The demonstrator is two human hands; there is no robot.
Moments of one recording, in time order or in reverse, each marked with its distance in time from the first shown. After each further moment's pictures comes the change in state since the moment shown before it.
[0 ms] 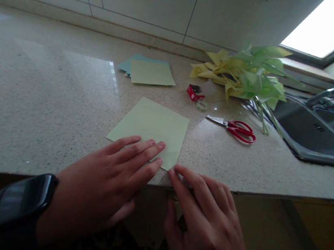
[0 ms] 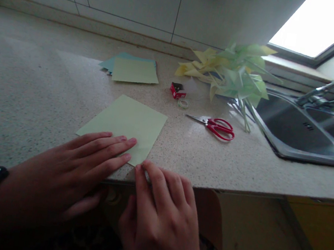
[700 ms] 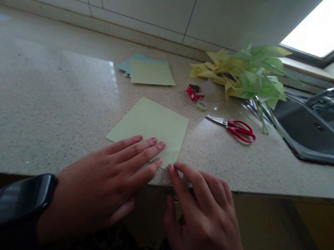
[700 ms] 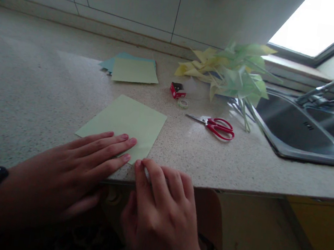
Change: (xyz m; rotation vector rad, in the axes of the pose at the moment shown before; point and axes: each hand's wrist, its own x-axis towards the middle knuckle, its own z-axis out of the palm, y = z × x) left_hand 0.001 -0.001 0.003 -0.009 0.000 0.010; right_hand -0.002 0.003 0.004 -0.023 -0.022 0.010
